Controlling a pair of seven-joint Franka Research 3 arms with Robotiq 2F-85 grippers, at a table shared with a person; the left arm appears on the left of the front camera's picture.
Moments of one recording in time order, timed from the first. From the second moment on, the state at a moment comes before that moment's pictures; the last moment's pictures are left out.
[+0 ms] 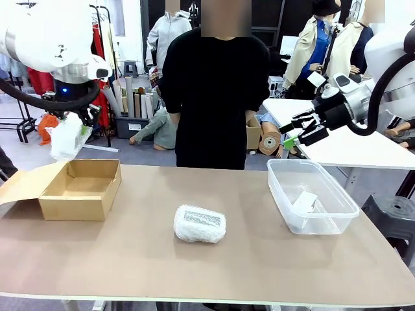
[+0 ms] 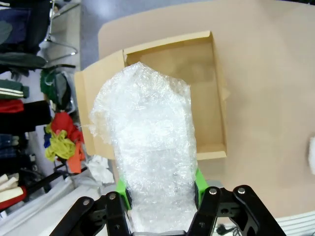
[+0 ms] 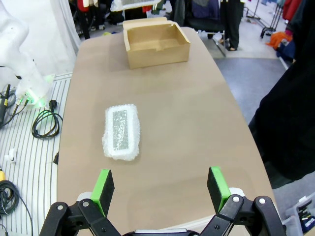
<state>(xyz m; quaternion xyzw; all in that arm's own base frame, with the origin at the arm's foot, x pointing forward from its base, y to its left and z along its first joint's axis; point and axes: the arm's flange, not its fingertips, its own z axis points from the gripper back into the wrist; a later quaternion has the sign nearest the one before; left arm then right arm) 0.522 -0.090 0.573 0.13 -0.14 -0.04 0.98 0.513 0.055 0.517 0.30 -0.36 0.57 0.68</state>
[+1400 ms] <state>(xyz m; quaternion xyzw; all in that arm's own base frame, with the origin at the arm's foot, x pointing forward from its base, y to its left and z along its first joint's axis) 0.593 0.001 0.480 0.03 -0.10 0.04 0.99 0.513 0.055 0.517 0.30 -0.36 0.57 0.68</state>
